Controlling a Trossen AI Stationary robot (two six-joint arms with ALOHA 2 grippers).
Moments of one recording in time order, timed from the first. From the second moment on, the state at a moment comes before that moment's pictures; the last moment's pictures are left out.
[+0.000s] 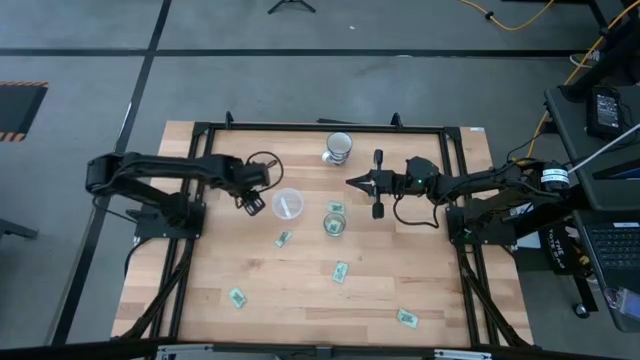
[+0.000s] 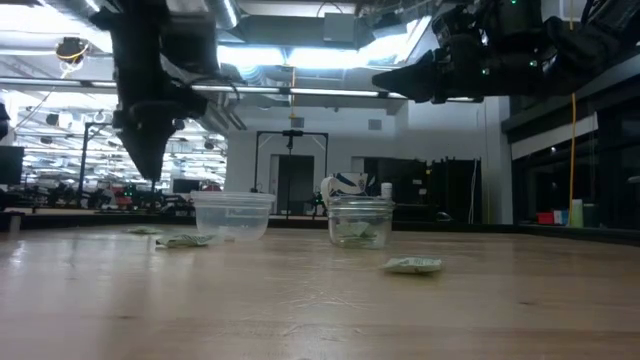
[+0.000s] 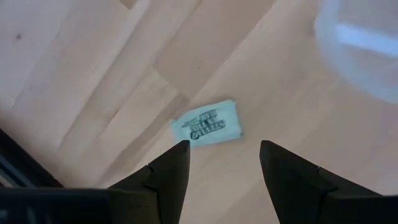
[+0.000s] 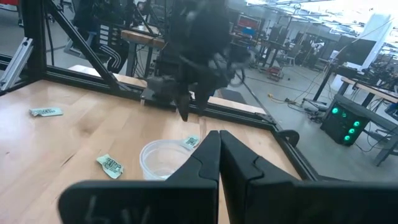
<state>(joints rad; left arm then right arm) 0.23 1.28 0.81 -0.95 -0.21 -0.47 -0.22 1.34 0.44 0.89 -0.18 -0.27</state>
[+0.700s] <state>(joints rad) 0.36 1.47 0.81 -0.86 -0.16 -0.13 -0.22 1.34 0.44 0.89 -0.18 -0.26</state>
